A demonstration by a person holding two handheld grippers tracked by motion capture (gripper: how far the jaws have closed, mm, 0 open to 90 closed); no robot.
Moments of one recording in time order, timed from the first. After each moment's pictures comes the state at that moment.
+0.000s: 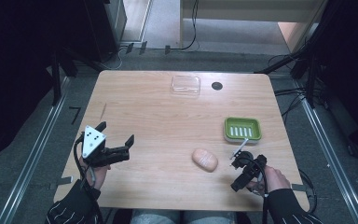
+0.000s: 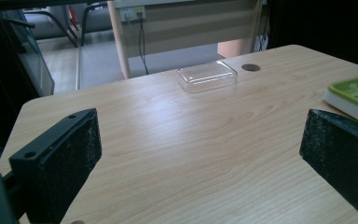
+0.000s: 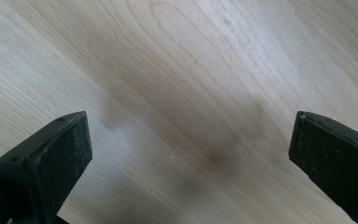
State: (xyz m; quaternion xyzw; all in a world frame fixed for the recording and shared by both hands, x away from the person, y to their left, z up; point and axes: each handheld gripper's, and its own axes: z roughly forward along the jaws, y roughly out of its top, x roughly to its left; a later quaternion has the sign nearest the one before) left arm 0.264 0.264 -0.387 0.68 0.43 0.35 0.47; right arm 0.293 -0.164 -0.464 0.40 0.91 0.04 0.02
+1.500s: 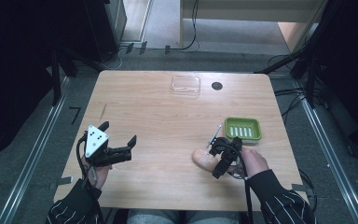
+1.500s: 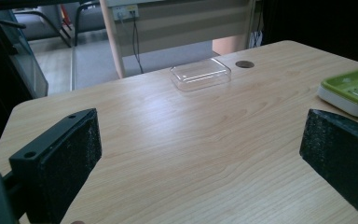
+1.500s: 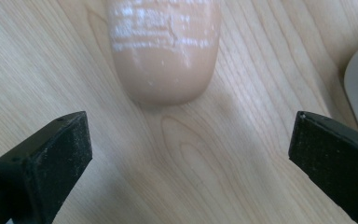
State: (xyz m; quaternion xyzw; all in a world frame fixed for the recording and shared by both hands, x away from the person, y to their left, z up) left arm 0.266 0.259 -0.388 0.69 0.42 0.35 0.47; right arm 0.327 -0.100 -0.438 0.31 0.95 0.06 0.05
